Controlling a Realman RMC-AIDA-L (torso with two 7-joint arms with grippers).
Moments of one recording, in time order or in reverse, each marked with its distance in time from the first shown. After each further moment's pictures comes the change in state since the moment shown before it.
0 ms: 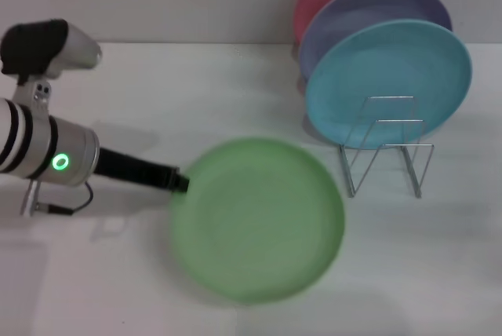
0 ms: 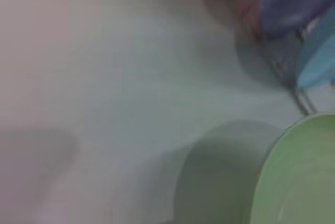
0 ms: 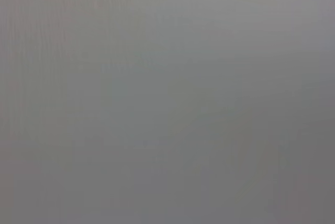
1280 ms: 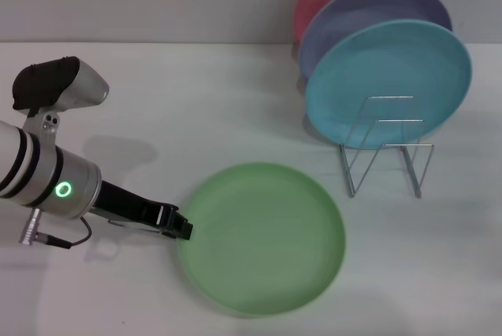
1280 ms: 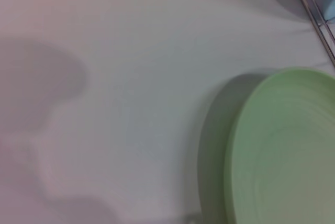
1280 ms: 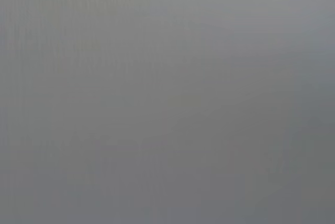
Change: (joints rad) left arm -0.054 0.004 -0.020 -0.160 0.023 -0.079 -0.034; right arm 0.009 -0.008 0.000 -0.004 0.000 0.016 -0.011
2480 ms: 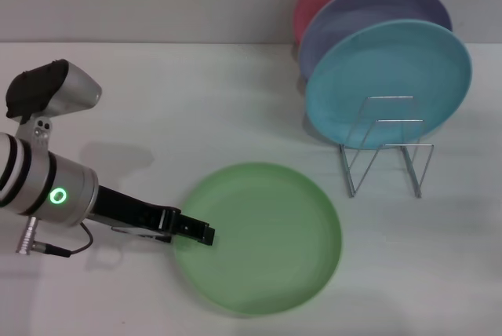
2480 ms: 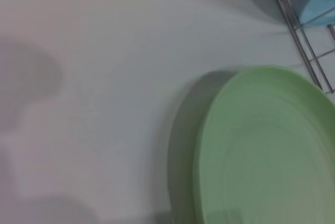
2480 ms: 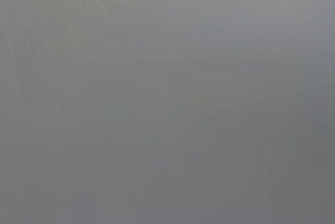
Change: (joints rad) left arm 0.048 -0.003 -0.001 0.048 -0.056 -0.031 -0.012; right arm 0.002 -0.005 0.000 -0.004 0.001 0.008 -0.007
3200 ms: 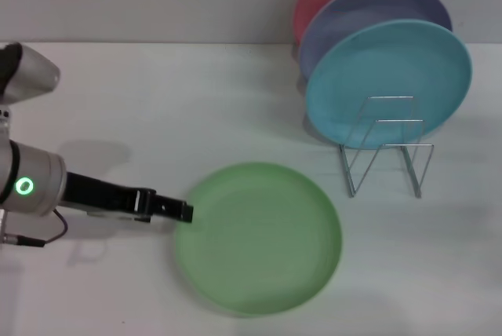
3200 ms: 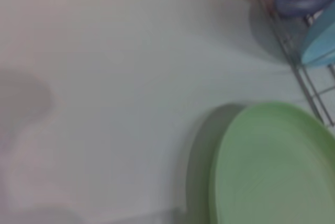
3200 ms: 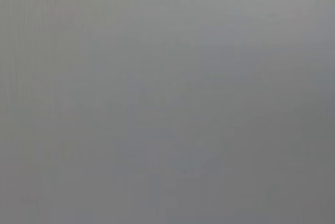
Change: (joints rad) left arm 0.073 0.007 -0.062 0.121 -0.007 -0.018 -0.001; right arm -0.018 0.008 0.000 0.002 0.001 -0.008 0.004
